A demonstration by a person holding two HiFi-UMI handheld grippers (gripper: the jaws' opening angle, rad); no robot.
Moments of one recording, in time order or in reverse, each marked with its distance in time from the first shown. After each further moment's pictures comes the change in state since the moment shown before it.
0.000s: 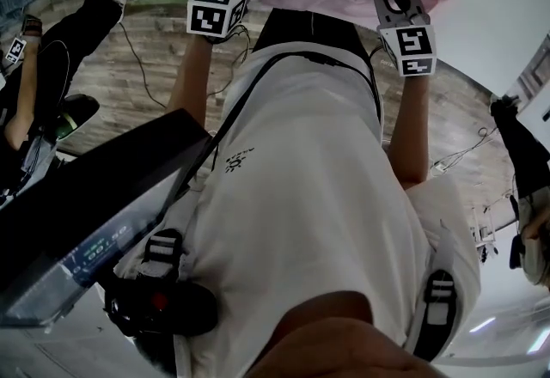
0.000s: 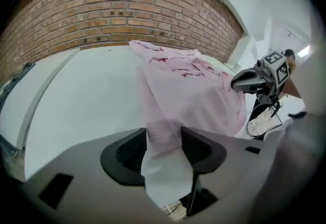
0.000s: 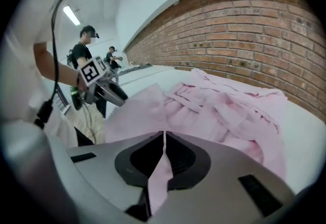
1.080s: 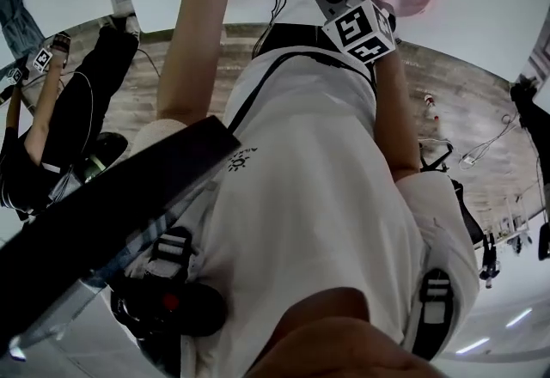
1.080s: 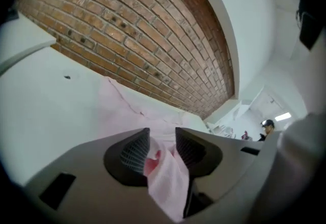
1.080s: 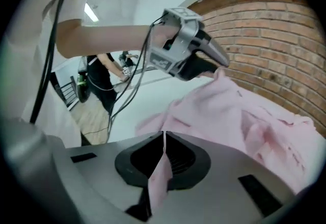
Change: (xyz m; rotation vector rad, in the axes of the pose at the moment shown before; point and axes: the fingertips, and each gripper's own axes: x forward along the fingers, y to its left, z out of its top) left arm -0.013 -0.030 0.210 -0.284 -0.291 -0.400; right arm 0.057 0.084 0.048 -0.164 -0.014 0.162
